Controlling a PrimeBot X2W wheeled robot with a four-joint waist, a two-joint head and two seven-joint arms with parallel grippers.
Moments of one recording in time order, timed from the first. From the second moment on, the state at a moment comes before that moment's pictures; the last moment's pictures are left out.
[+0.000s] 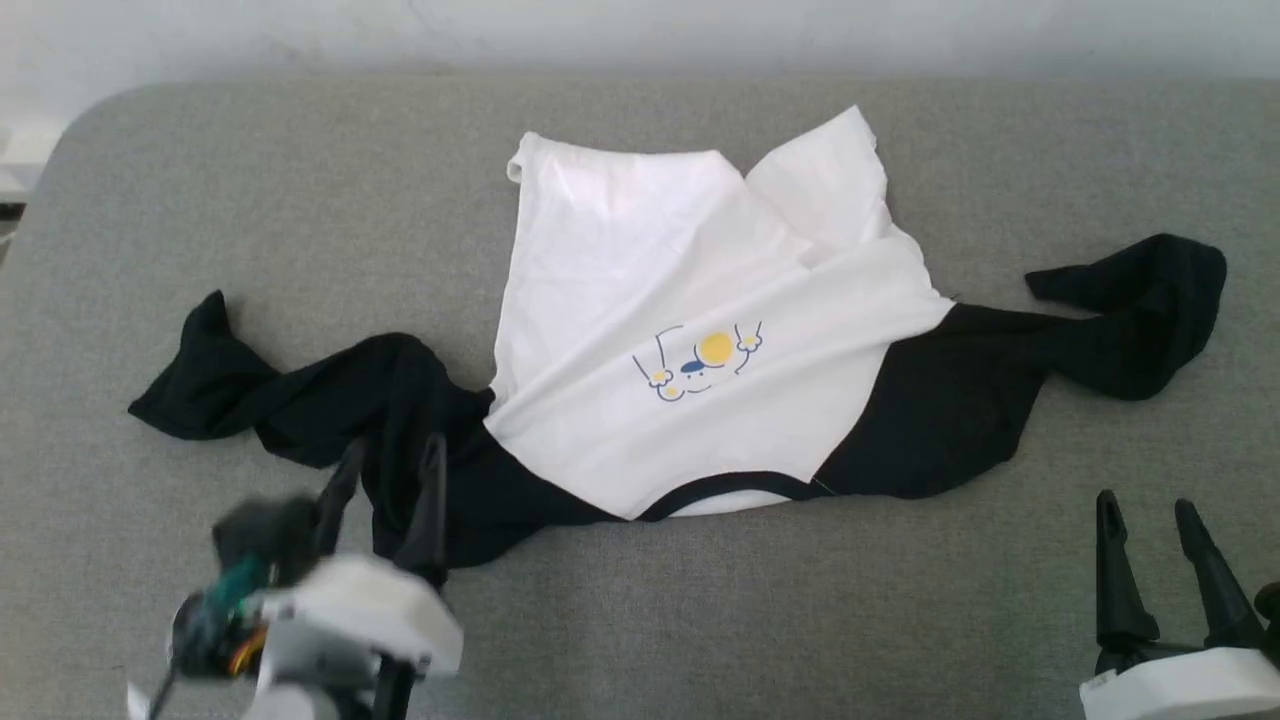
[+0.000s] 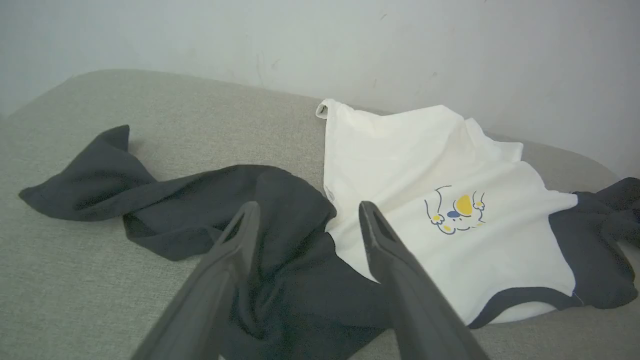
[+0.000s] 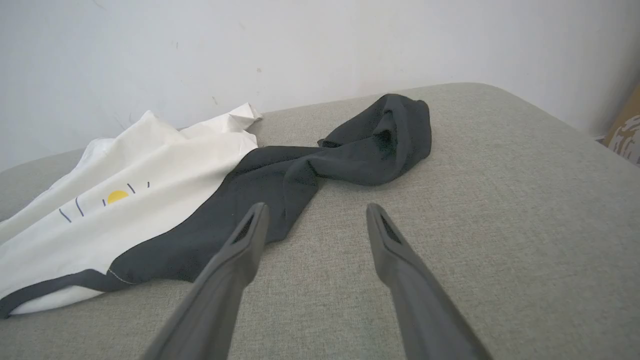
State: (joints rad) left arm -0.04 0.19 -0.15 -0.04 -0.38 0.11 0.06; right arm 0.12 -0.05 -0.19 0.05 0.24 0.13 -0.20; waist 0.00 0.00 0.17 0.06
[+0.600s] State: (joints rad) left arm 0.17 0.12 -0.18 -0.07 -0.31 0.19 -0.20; right arm -0.09 -0.07 -0.08 -0.06 0.07 0.13 0.31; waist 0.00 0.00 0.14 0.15
